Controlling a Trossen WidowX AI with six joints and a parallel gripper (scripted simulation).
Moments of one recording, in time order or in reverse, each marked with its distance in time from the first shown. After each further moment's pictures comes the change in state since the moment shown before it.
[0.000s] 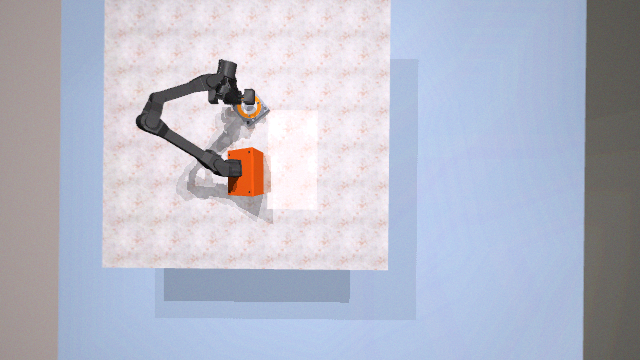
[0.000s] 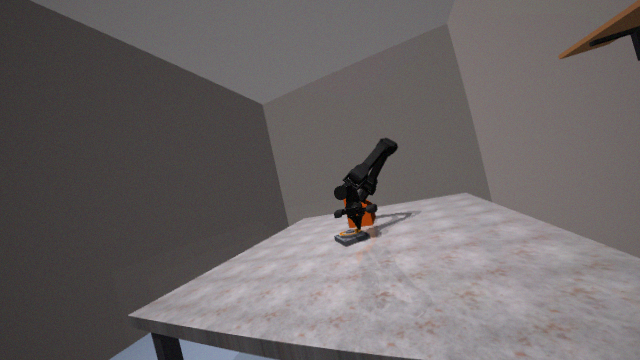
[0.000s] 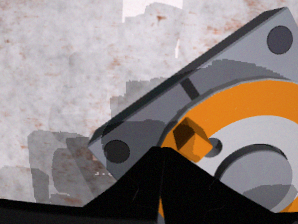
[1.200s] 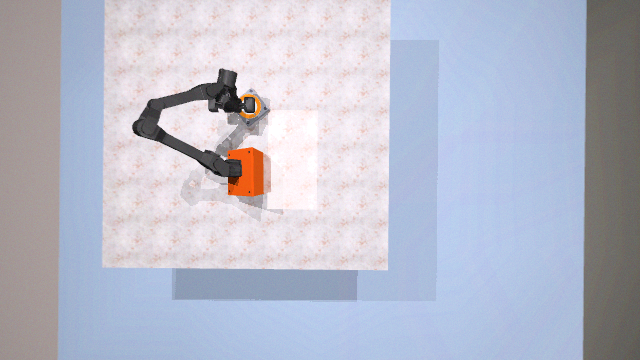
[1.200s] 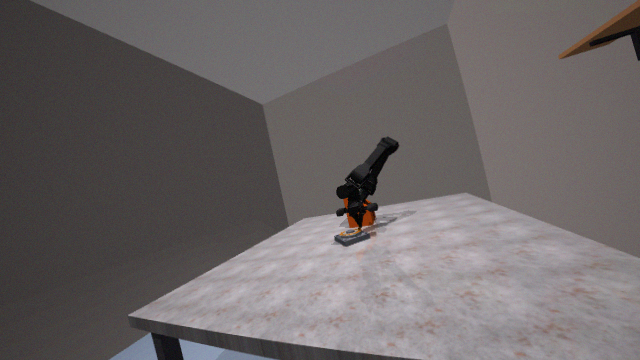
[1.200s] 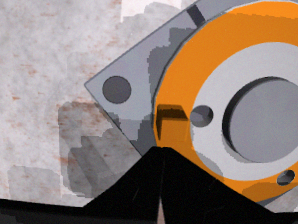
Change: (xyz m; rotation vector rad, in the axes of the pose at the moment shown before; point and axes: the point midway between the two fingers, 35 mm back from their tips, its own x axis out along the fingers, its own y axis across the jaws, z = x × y) arm 0.001 -0.001 -0.034 -0.005 0.001 -0.007
